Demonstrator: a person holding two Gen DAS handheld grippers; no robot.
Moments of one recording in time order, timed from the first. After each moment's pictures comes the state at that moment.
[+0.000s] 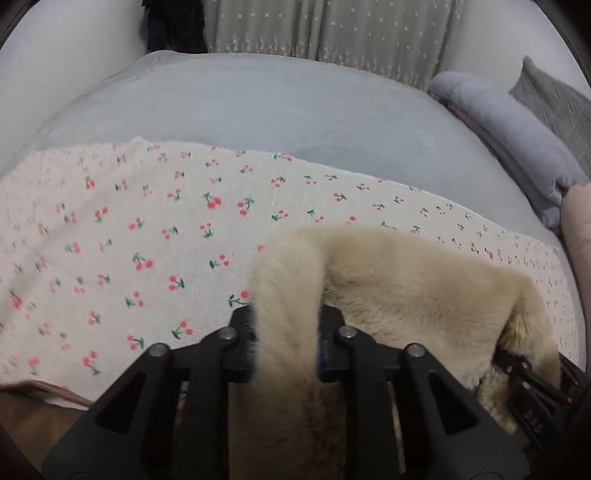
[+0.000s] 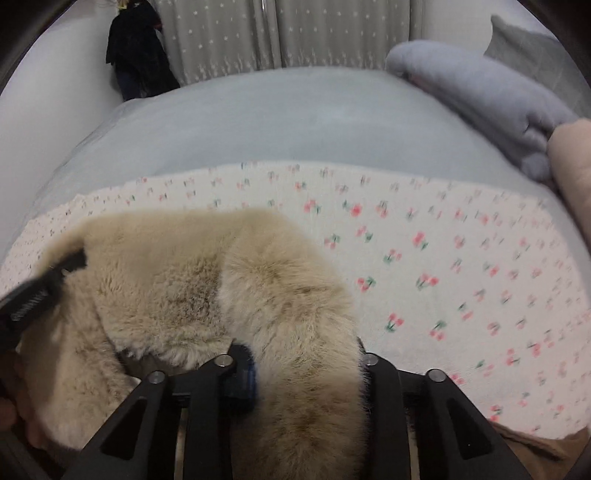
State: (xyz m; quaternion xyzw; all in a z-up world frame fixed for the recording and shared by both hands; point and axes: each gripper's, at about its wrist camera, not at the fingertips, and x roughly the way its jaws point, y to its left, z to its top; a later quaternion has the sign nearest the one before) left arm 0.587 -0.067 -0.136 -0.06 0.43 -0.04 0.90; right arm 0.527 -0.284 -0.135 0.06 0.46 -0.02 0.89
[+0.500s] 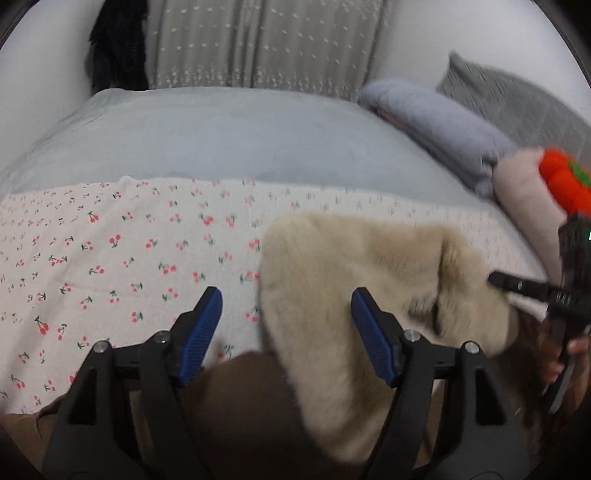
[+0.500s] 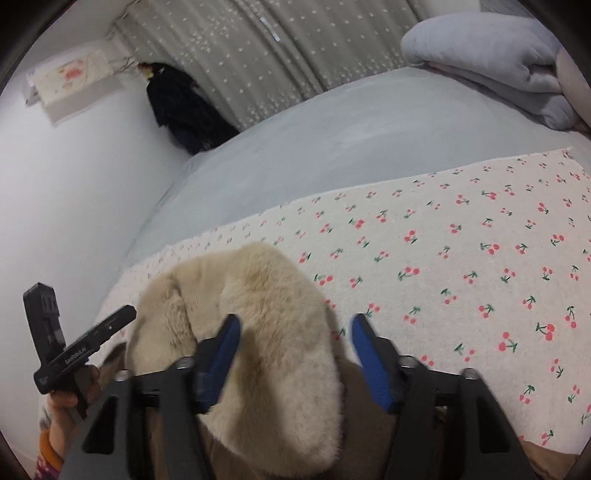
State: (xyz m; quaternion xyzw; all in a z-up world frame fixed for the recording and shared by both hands) left arm 0.525 -0.037 -0.096 0.00 0.39 -0.17 0.91; right arm 0.489 -0.345 -0.113 0.19 0.42 0.13 0.88
